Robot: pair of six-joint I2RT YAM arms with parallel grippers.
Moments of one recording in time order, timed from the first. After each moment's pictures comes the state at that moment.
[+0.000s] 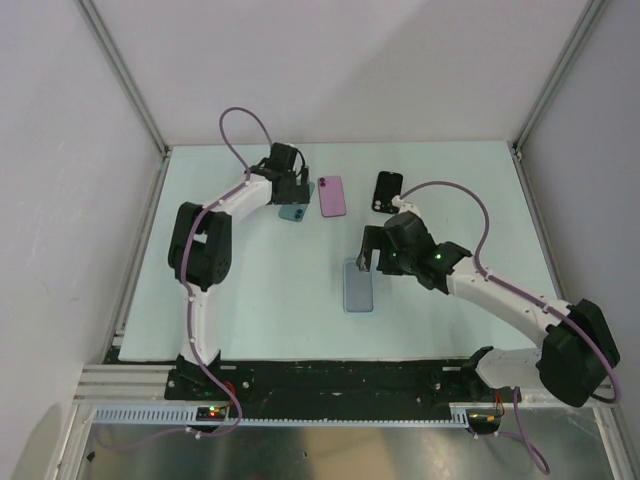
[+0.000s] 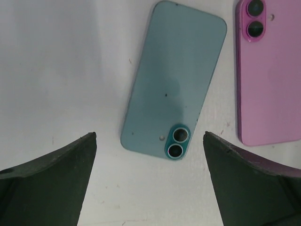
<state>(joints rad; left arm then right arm) -0.36 2.10 1.64 -0.45 -0.20 -0.31 0.70 1.30 0.89 -0.39 0.12 0.67</state>
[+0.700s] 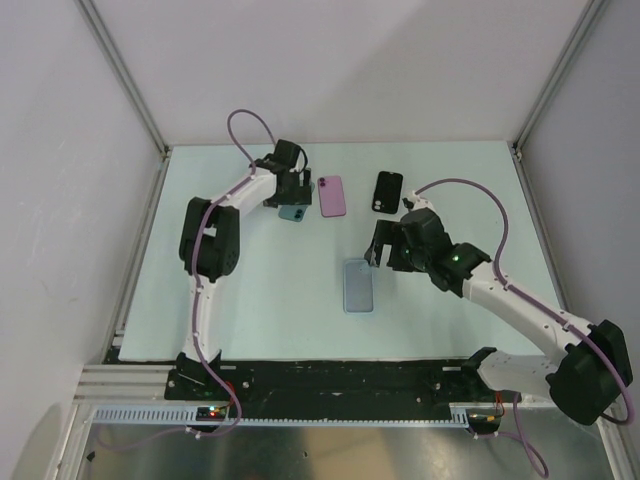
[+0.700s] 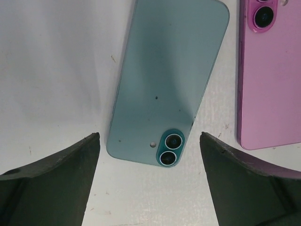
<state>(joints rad) -0.35 2.24 1.82 -0.60 -0.12 -0.32 0.64 1.18 0.89 -0.44 0.09 0.65</state>
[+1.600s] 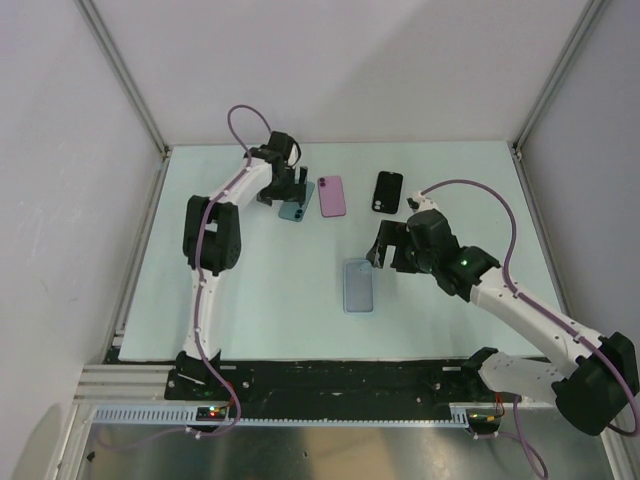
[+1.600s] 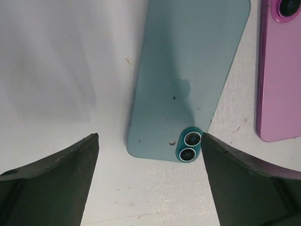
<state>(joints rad) -0.30 2.34 2.01 -0.79 -0.05 -0.24 0.64 1.11 0.89 -0.46 0.07 0.65</state>
